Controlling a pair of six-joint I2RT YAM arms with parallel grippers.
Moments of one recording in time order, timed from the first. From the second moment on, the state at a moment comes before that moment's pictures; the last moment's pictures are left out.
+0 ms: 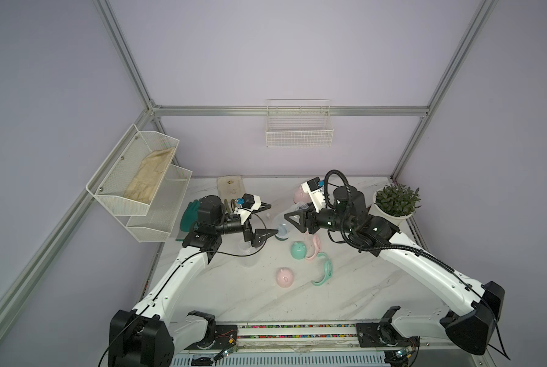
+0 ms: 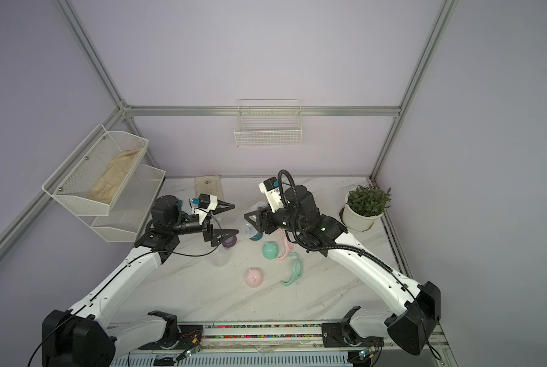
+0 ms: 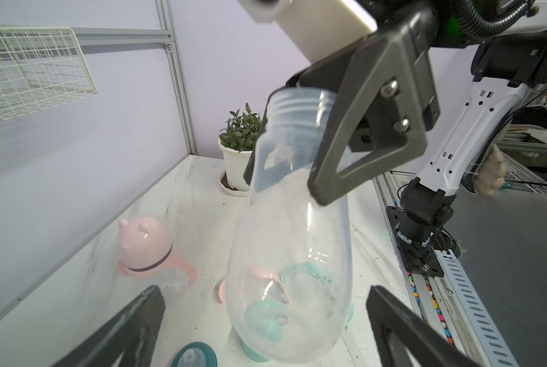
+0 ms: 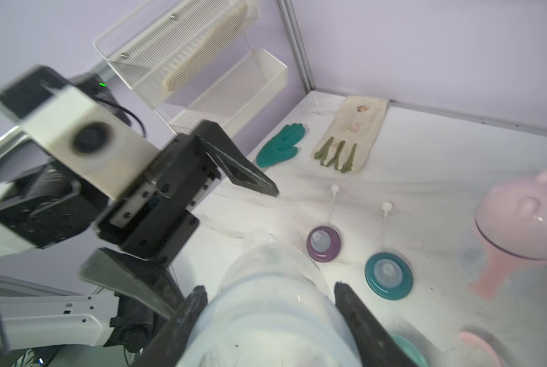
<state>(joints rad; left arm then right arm) -0.23 1.17 0.89 0.05 1.07 0.20 0.70 1.30 1.28 -0.28 -0.34 0.34</state>
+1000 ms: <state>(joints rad) -0.33 1.22 0.93 0.00 0.93 0.22 0.69 1.41 1.26 -0.03 -0.49 0.45</state>
